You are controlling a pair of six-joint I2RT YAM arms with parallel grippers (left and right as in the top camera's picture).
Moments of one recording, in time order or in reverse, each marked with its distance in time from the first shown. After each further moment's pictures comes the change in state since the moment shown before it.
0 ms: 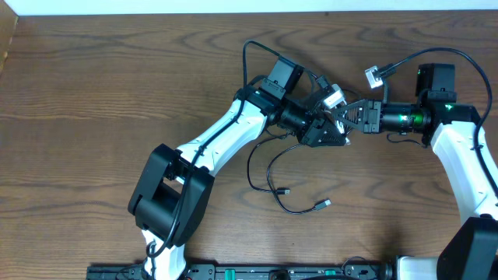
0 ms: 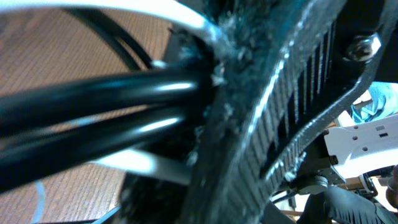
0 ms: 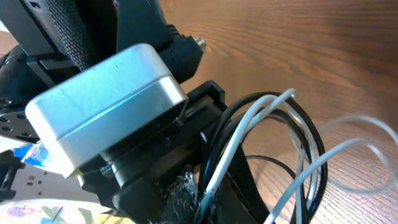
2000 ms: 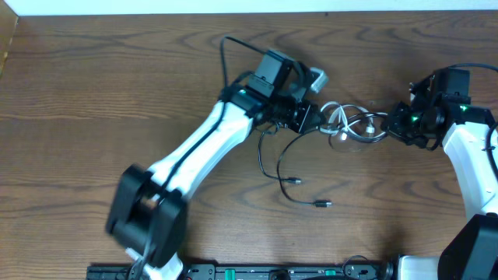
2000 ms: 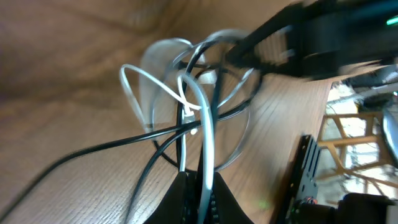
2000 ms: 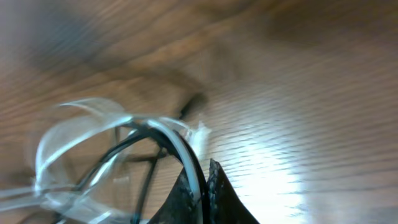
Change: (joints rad) left arm 0.030 -0.198 -0.016 -0.077 -0.414 -0.247; right arm -0.085 0.002 -0.003 -0.104 0.878 0.333
